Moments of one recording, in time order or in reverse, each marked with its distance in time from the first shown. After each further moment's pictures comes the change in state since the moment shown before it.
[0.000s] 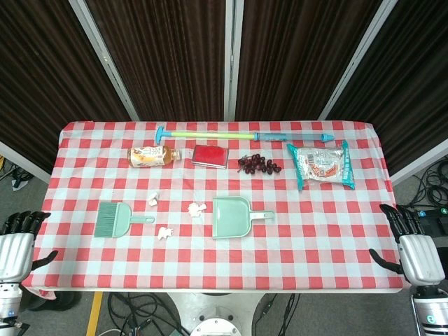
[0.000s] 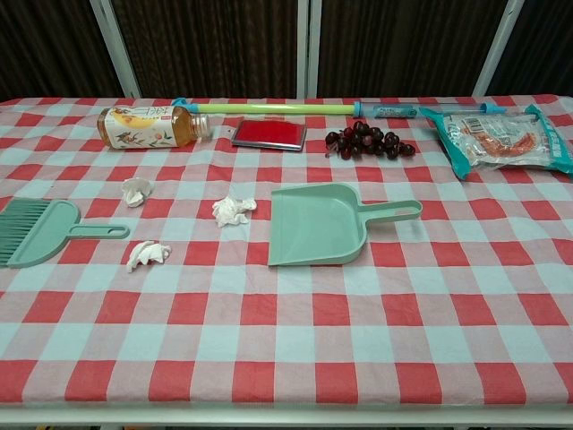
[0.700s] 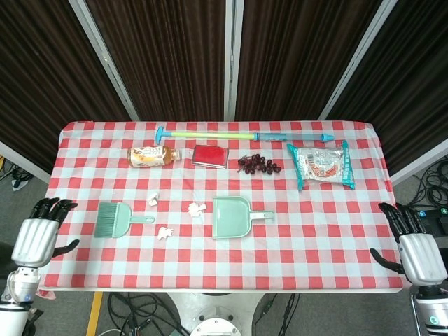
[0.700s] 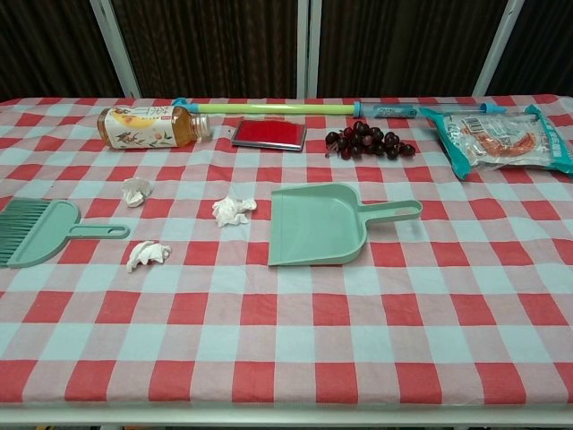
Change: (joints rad) left arm -0.113 0.004 -0.035 -0.024 0.075 -0.106 -0.015; right arm 0.012 0.045 0.000 -0.035 -0.031 0.005 -0.032
